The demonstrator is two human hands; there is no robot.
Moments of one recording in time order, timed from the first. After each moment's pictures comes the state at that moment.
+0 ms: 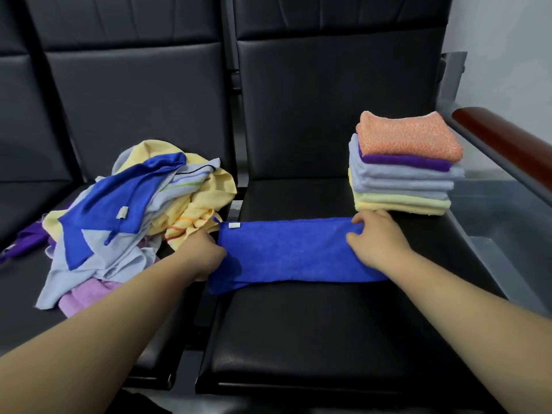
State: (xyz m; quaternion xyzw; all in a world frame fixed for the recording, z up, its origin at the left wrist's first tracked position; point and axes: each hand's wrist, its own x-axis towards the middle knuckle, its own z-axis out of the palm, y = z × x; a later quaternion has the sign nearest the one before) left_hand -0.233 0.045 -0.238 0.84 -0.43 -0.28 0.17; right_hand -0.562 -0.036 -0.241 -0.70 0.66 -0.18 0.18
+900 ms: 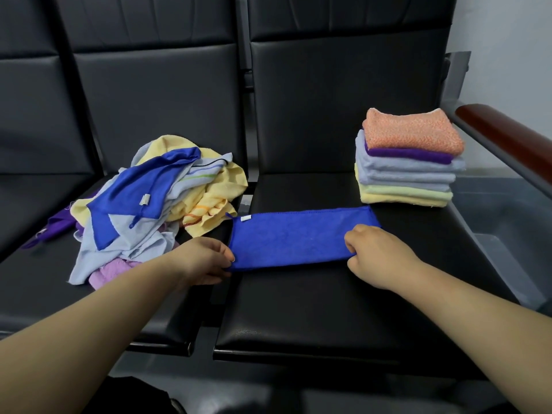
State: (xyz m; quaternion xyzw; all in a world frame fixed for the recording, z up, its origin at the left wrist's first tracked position) left_hand -0.221 0.108 -0.230 0.72 -0.38 -0.51 0.26; right_hand -0.564 0.024 -0.233 -0.86 0.51 -0.01 0.06
